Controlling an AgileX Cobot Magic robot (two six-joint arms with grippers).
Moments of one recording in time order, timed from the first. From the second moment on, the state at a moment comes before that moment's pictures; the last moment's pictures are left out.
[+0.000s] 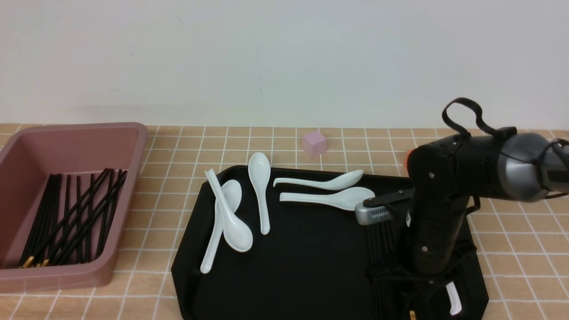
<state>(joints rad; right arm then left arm) 0.44 1.93 -1.21 0.07 0.95 0.18 -0.01 -0.01 0.03 -0.03 0.39 -0.18</state>
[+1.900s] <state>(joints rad) 0.44 1.96 -1.22 0.09 0.98 0.18 -0.01 -0.01 0.03 -0.03 0.39 -0.18</state>
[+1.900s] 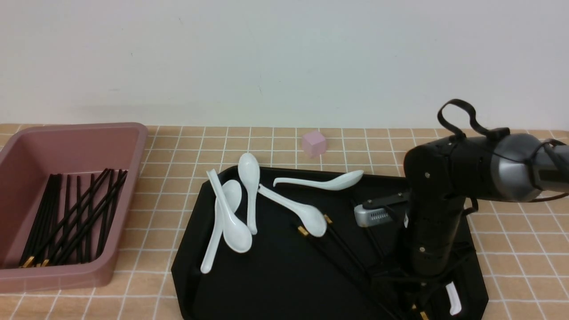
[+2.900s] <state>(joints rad) 0.44 1.99 -1.31 0.06 1.08 0.17 -0.01 -0.01 0.03 -0.03 0.39 -0.18</state>
